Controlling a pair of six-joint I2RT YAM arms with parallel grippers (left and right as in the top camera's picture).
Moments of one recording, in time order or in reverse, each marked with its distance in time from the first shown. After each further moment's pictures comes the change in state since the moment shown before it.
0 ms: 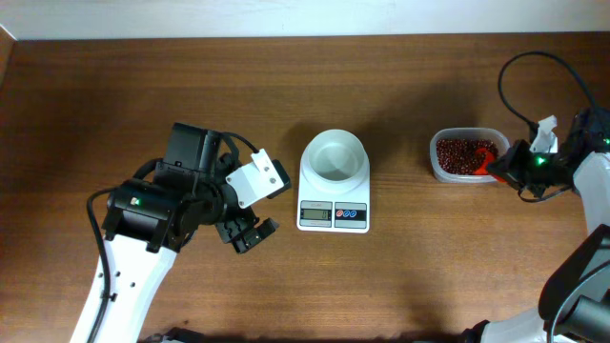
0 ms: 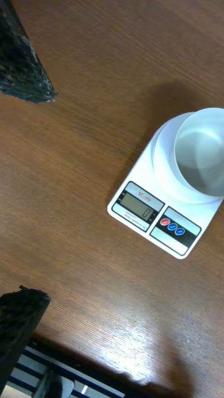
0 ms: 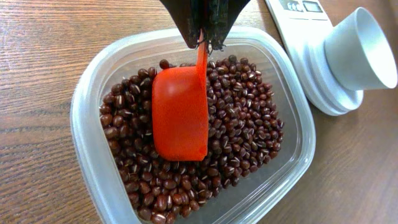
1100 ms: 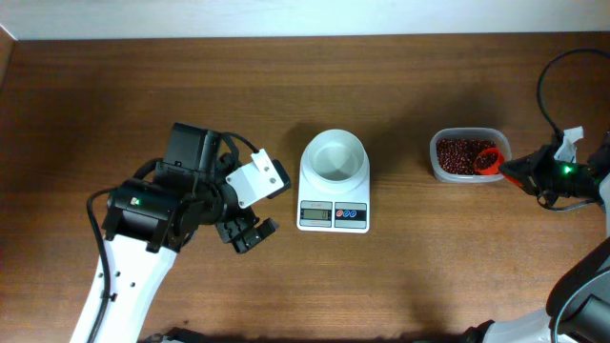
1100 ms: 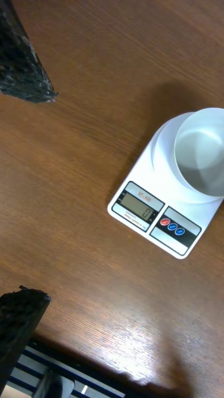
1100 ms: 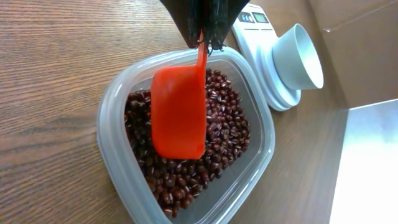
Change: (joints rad) left arm 0.000 0.000 0.000 0.000 0.000 0.000; right arm -0.133 0.005 0.000 -0.046 -0.209 0.003
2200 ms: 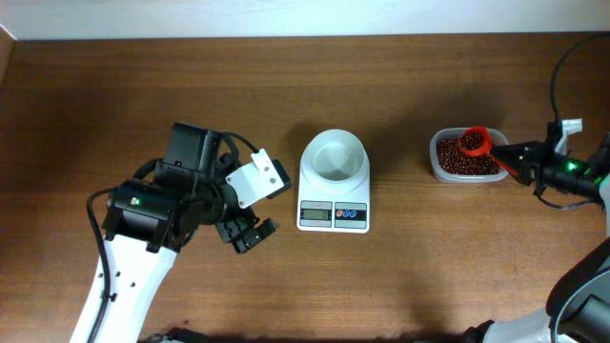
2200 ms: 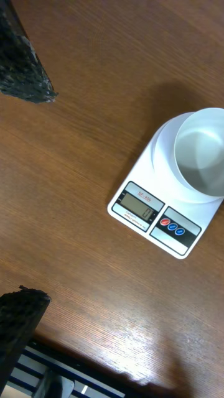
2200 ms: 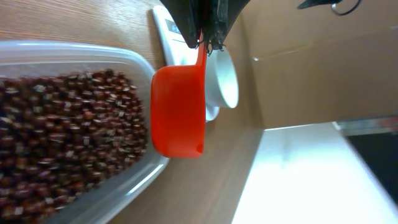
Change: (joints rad) left arm 0.000 0.000 0.000 0.000 0.000 0.000; right arm 0.000 0.000 0.000 0.000 -0.339 0.001
